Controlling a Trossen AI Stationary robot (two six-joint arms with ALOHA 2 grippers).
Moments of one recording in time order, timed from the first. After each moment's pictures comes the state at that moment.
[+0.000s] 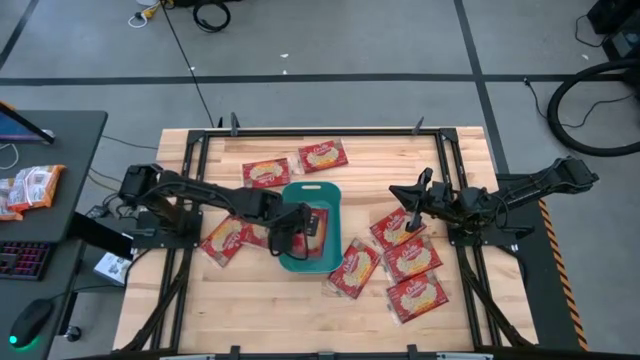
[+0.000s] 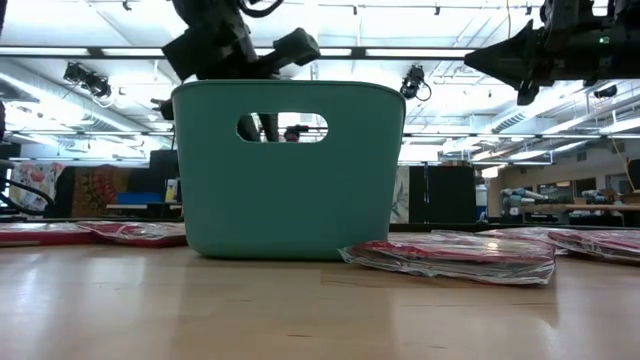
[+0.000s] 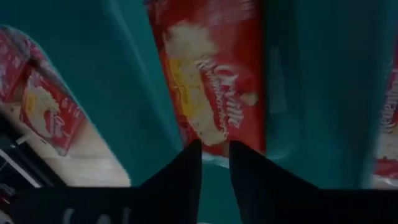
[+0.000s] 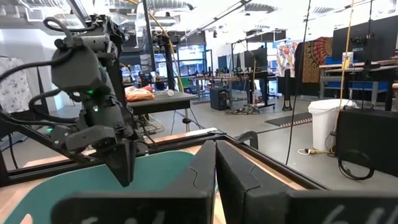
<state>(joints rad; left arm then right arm) -0.12 1.65 1.20 -0.66 -0.23 1.78 0.22 0.68 0.08 0.82 0.58 -0.04</state>
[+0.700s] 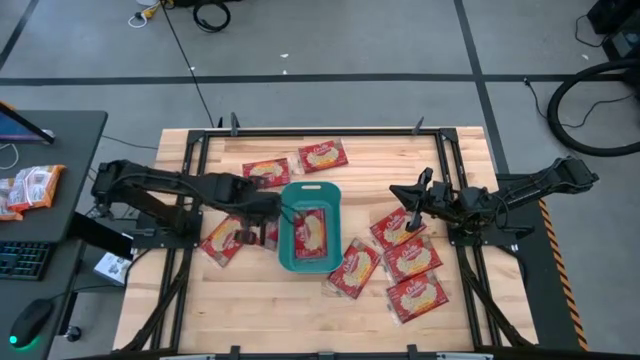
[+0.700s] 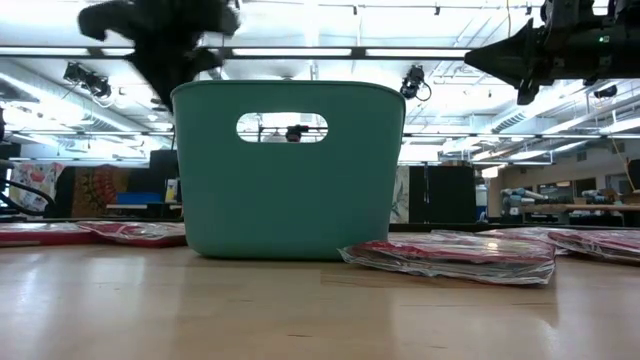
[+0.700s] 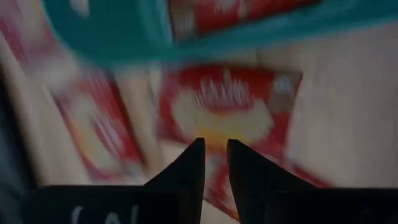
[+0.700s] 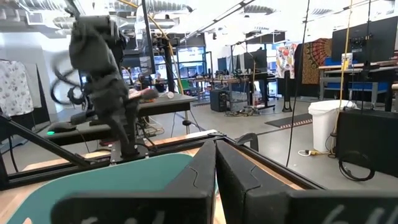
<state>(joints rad) -0.11 1.42 1.19 -1.15 -0.23 0.06 0.22 0.68 0.08 0.83 0.58 -0.04</state>
